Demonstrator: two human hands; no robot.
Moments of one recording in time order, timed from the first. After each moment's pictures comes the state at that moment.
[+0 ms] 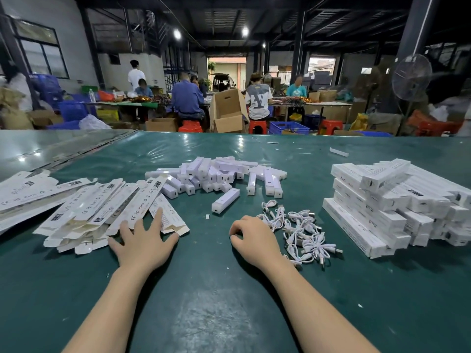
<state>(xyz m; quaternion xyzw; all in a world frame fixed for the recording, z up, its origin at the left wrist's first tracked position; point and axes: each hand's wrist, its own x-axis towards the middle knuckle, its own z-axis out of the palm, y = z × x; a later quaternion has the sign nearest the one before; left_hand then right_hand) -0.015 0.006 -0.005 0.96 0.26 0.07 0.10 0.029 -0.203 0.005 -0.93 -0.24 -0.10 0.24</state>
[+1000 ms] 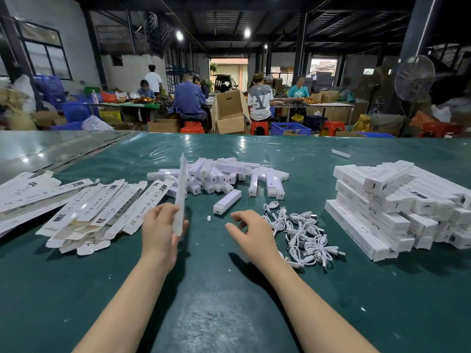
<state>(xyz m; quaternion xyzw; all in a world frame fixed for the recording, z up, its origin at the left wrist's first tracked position) -0.019 -0.042 0.035 0.48 0.17 0.25 0.82 0.032 -0.196 0.001 -0.85 -0.22 -0.13 0.46</state>
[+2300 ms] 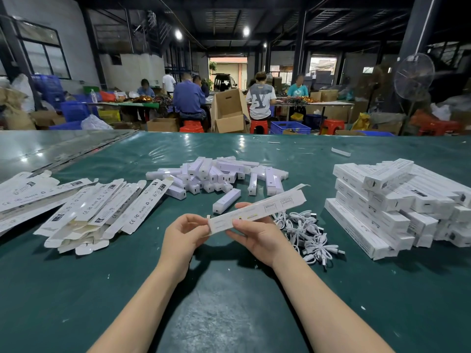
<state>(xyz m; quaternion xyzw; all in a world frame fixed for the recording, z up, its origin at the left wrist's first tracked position) -0.016 -0.060 0.006 0.63 0.08 0.19 0.75 0.030 -0.209 0.013 -0.45 -0.14 0.20 0.86</state>
